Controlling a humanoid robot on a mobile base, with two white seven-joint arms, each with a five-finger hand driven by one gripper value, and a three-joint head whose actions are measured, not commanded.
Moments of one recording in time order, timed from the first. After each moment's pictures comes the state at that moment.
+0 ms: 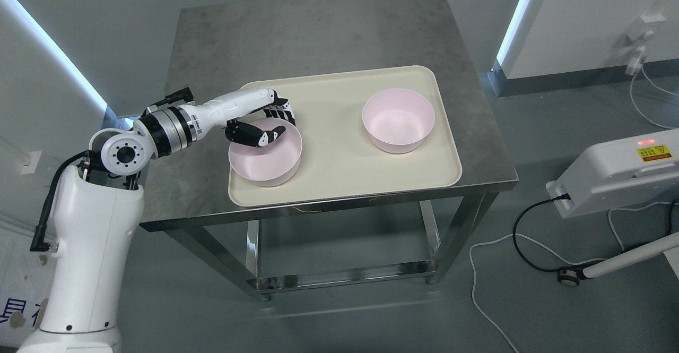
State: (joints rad) left arm -0.66 0.35 -0.13 -1.43 -0.44 -0.27 -0.93; right arm 0.04 0.00 0.00 0.00 0.00 -0.25 0.00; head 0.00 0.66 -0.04
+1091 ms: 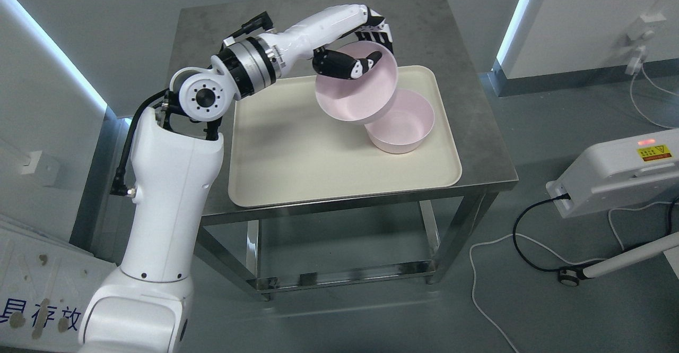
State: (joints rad) left arm -0.91 0.09 -0.31 -1.44 -0.46 -0.16 -0.76; right arm 0.04 0.00 0.00 0.00 0.00 -0.25 0.00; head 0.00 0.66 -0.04
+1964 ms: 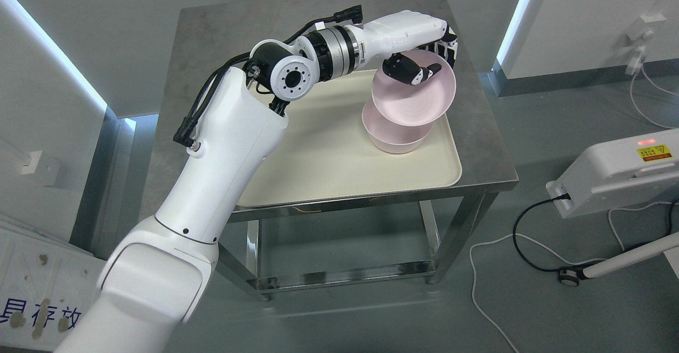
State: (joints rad) left arm -1.09 0.02 -0.54 -1.15 -0.58 -0.26 -0.68; right arm 0.04 0.00 0.00 0.00 0.00 -0.25 0.00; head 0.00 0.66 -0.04
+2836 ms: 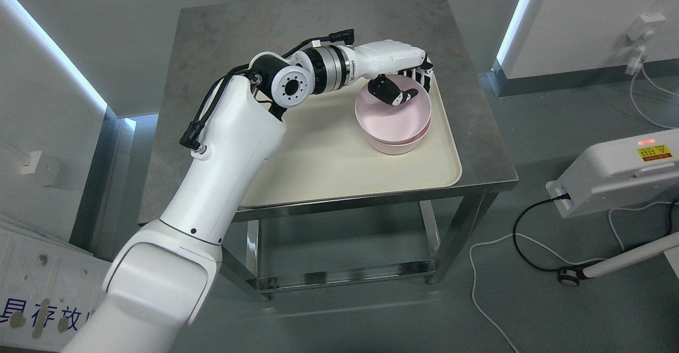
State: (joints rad) left arm -1.06 0.00 -0.49 -1.04 -0.64 -0.31 -0.77; right arm 0.04 0.00 0.00 0.00 0.00 -0.25 0.00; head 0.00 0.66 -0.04
